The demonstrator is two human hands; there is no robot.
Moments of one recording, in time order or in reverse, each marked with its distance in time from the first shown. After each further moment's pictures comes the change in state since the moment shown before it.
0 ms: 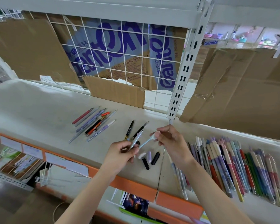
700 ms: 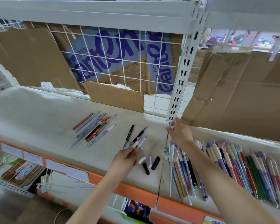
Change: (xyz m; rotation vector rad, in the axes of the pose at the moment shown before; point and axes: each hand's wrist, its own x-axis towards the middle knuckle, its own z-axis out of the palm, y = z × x) left_hand 0.014 -0.013 0.011 0.211 -0.047 0.044; right_hand 0.073 0.005 -0.038 -1.057 0.153 0.078
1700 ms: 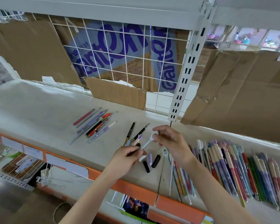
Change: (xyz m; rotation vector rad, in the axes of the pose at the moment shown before) left_hand -0.011 0.011 -0.009 -0.056 -0.126 0.008; right_hand -0.070 -0.028 -0.003 0.931 -0.267 -0.177
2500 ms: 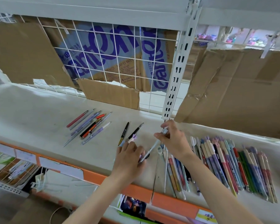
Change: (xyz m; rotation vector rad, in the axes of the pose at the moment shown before) left_hand 0.019 -0.025 0.032 0.981 0.235 0.447; right_hand -0.003 -0.009 -0.017 -0.613 0.173 0.019
